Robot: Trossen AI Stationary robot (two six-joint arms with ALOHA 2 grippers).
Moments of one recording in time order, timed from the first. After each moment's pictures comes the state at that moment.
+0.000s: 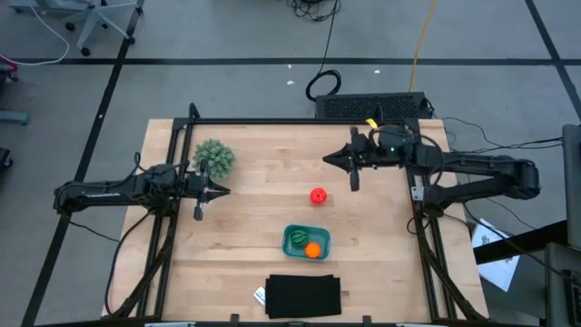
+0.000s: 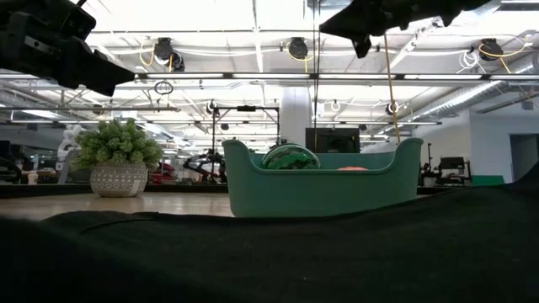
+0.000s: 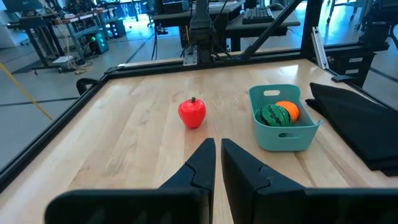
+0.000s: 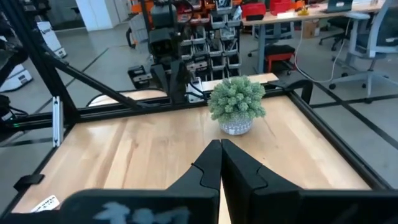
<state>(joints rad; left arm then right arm) 0.10 0.25 0.17 -0.10 0.13 0.12 -0.26 1.06 0.79 0.06 -0.21 0.07</state>
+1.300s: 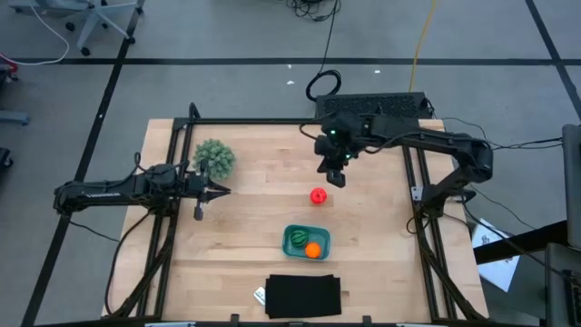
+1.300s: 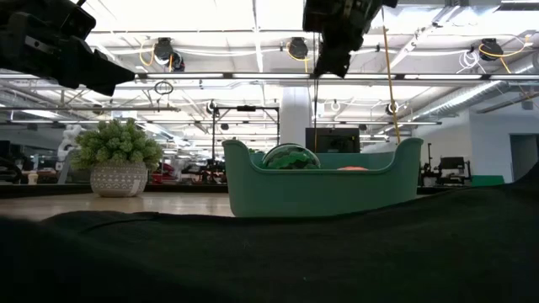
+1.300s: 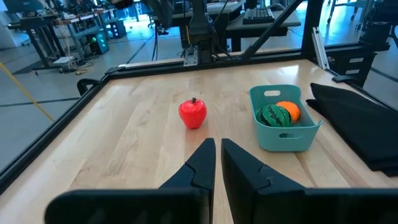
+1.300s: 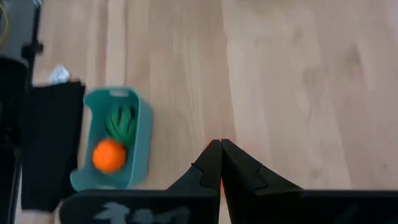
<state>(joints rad) 0.10 0.25 0.17 -0.10 0.13 0.13 -0.30 1.55 1.43 -0.89 -0.34 -0.07</state>
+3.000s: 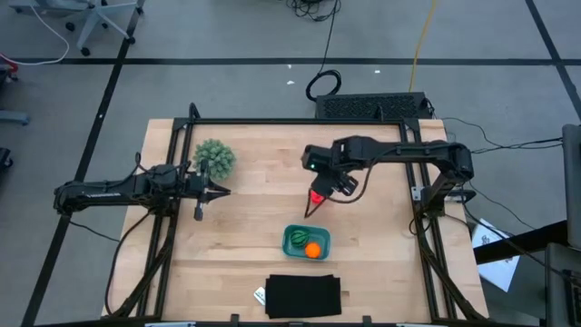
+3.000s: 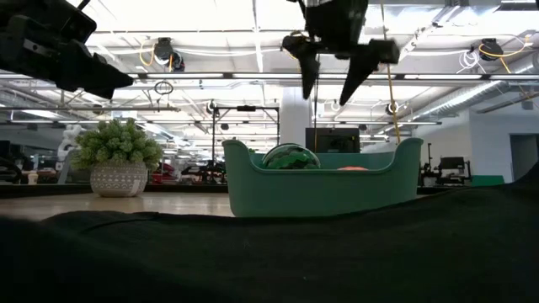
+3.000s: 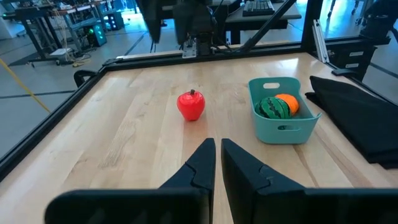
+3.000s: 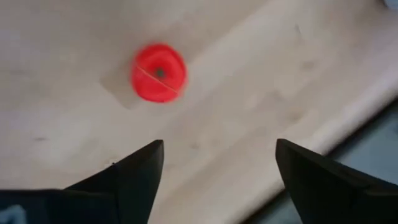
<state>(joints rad) 0.10 0.25 0.17 -0.13 0.13 0.12 -0.09 1.73 1.57 -1.10 0.14 -1.07</state>
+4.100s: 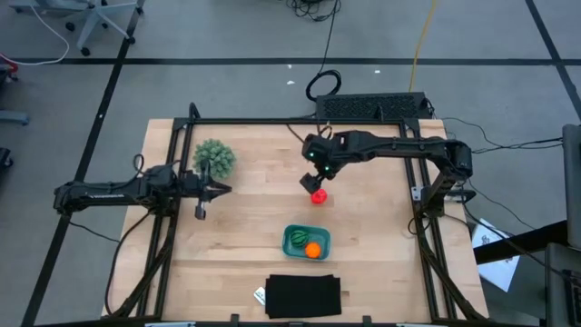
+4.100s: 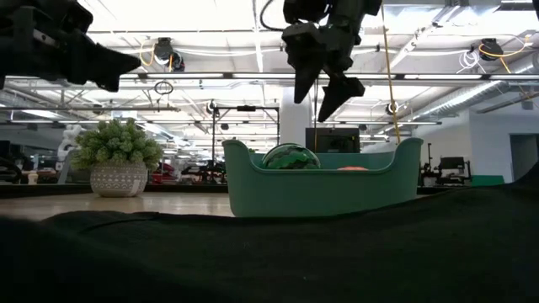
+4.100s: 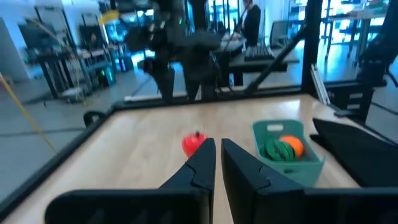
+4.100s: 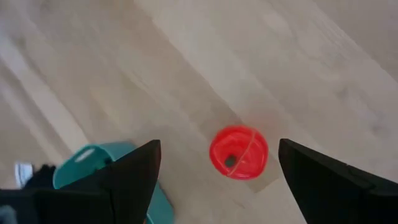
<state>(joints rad) 0.10 0.25 0.09 0.14 0.13 0.11 -0.18 1.73 1.47 -0.91 -0.12 0.61</state>
